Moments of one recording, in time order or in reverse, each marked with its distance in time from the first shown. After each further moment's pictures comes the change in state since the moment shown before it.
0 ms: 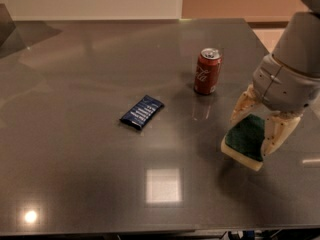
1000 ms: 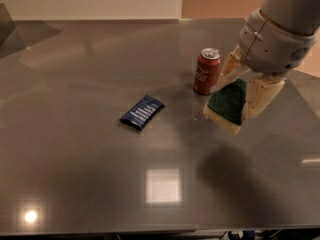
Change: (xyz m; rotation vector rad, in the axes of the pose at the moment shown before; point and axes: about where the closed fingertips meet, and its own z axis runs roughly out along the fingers) arm -0.018 -0.053 -0.051 0.133 0.054 0.072
